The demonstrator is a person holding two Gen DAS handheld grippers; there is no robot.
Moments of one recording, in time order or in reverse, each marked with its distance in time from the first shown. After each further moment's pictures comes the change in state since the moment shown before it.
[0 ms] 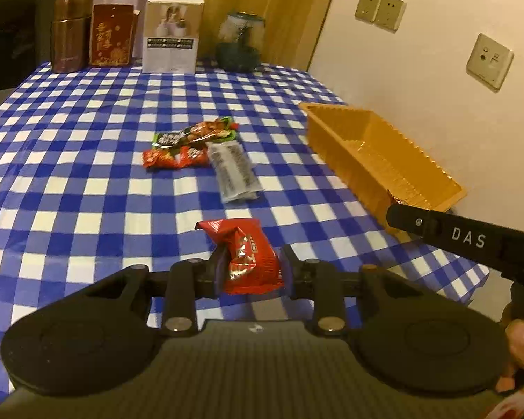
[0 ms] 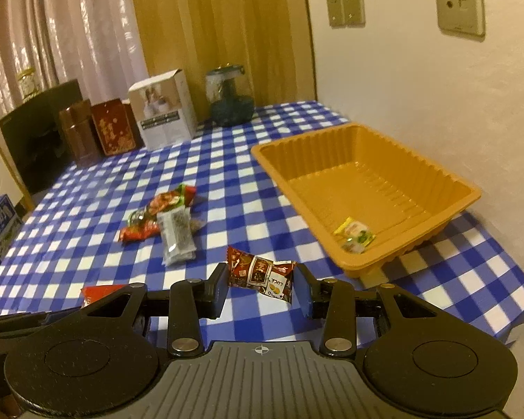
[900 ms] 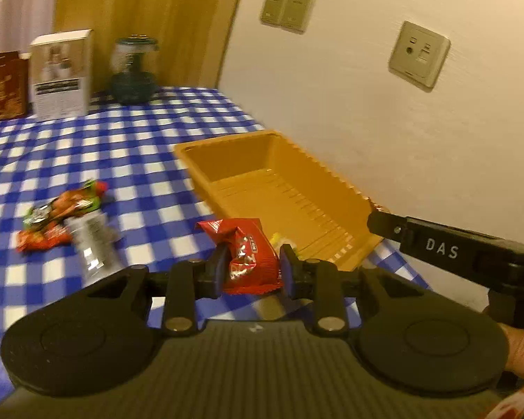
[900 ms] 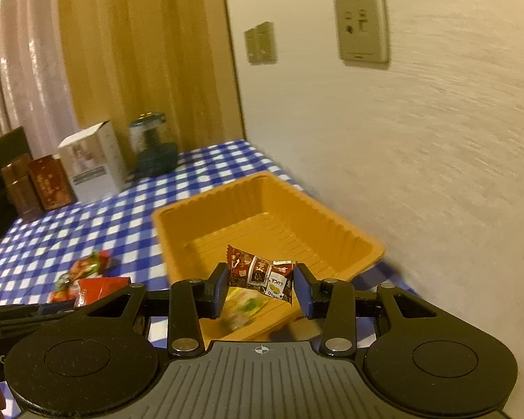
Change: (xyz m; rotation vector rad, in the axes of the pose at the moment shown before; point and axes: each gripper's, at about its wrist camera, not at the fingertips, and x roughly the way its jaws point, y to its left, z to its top) left arm 0.054 -0.108 0.061 0.141 -0.024 -0.201; right arm -0.002 -0.102 0.051 0.077 -0.093 -0.142
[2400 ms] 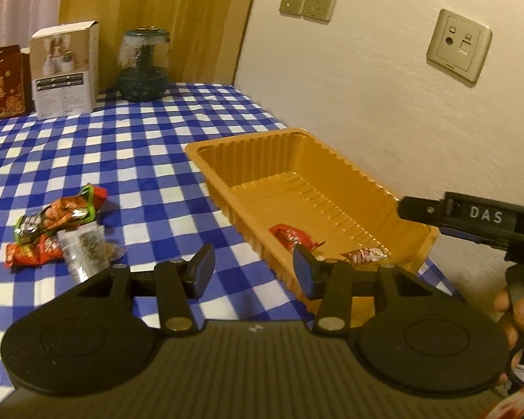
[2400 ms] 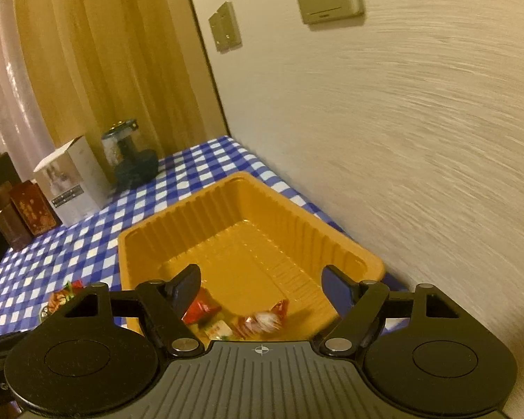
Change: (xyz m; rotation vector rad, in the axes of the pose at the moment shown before) left arm 0.044 0.018 0.004 -0.018 -0.001 0.069; right arm 0.049 -0.038 0.016 0.116 0.042 0.023
